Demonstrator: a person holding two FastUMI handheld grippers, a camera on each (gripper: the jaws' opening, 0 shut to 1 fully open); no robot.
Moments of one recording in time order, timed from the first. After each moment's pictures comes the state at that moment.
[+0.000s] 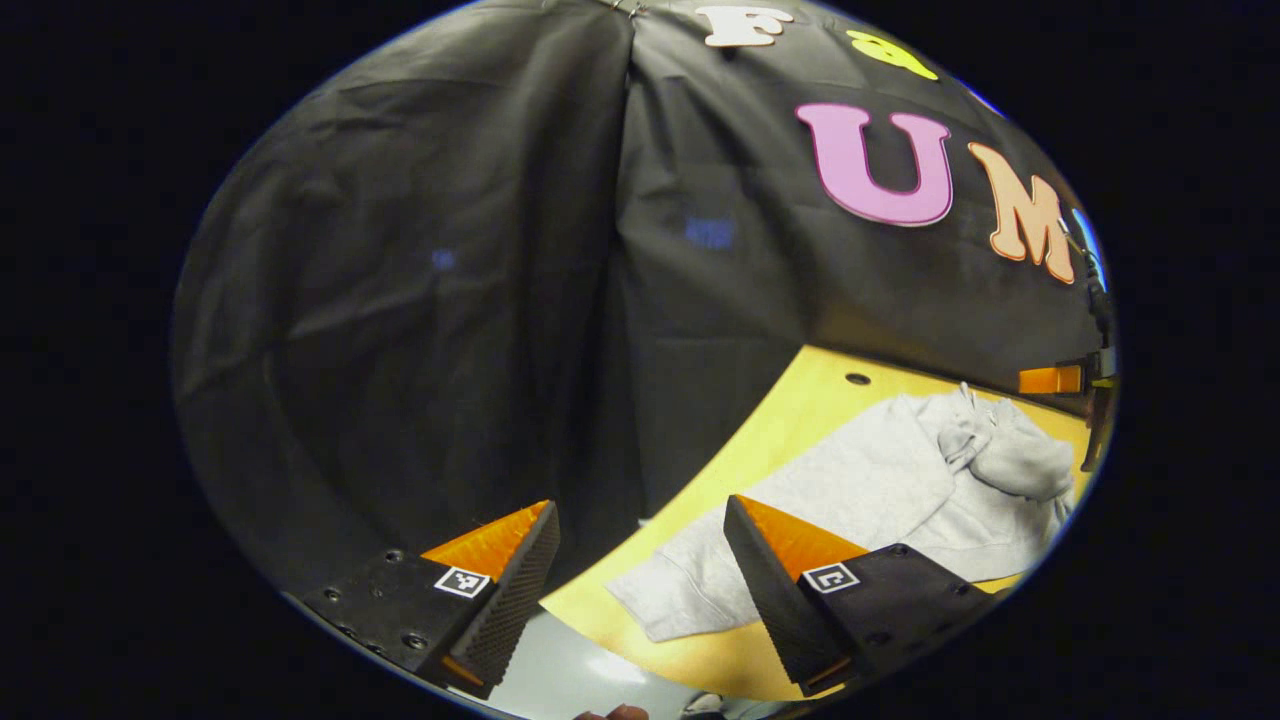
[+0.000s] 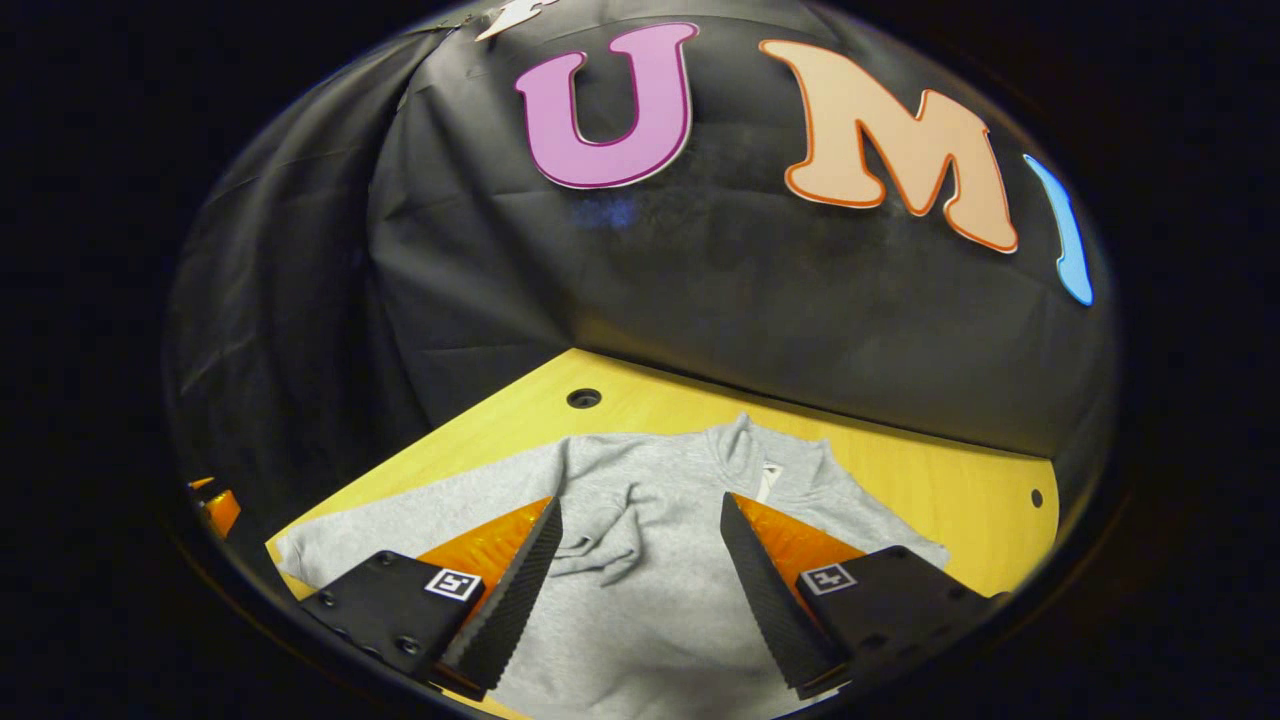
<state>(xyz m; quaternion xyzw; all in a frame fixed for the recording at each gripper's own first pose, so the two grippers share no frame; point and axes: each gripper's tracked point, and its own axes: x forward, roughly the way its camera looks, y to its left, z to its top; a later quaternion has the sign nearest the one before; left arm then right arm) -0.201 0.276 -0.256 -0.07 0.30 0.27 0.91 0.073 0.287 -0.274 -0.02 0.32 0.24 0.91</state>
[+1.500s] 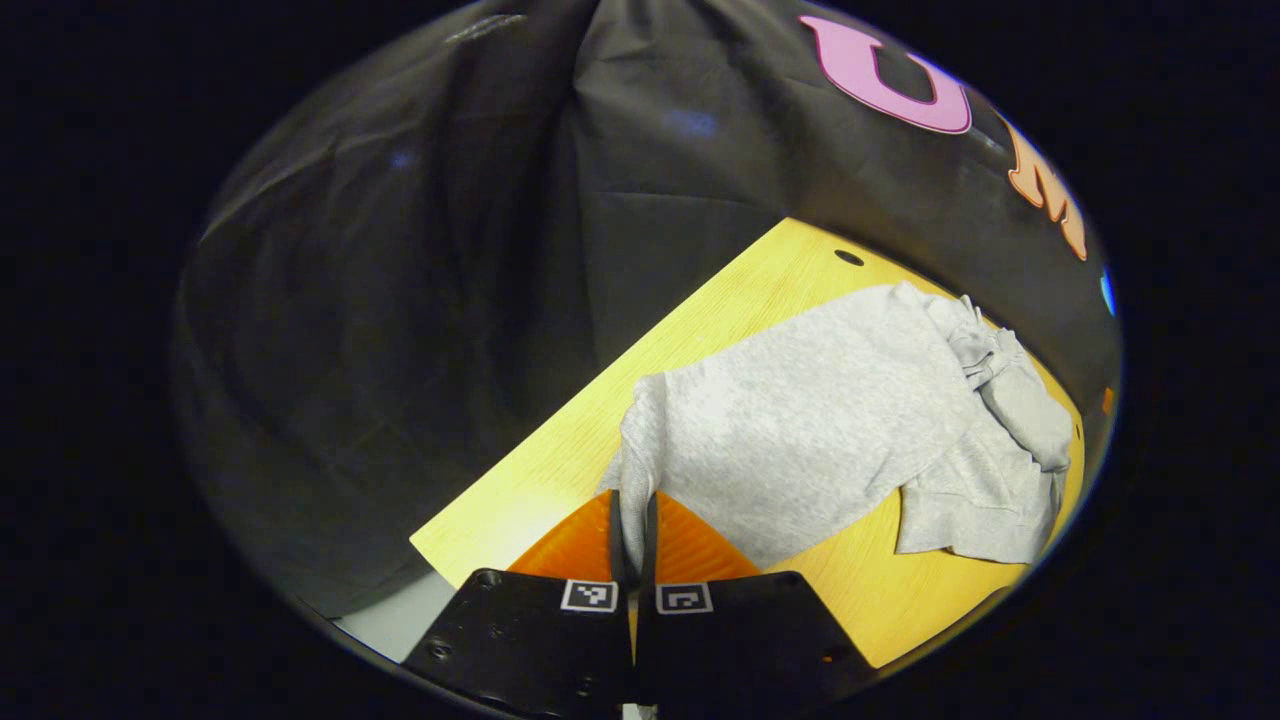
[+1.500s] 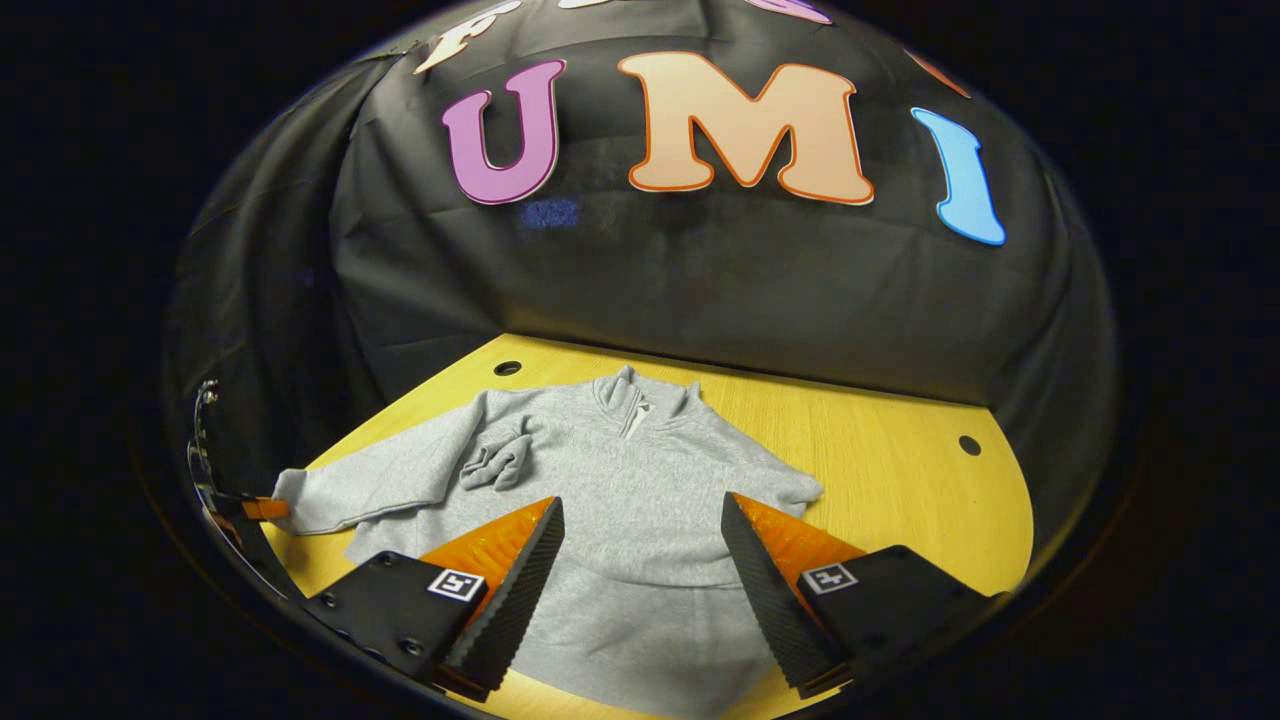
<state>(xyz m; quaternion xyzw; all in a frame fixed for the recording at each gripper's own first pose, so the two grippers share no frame) -0.178 0.239 -0.346 -0.12 0.43 0.21 0.87 0.019 0.127 -0.267 -0.01 0.34 0.19 0.92</state>
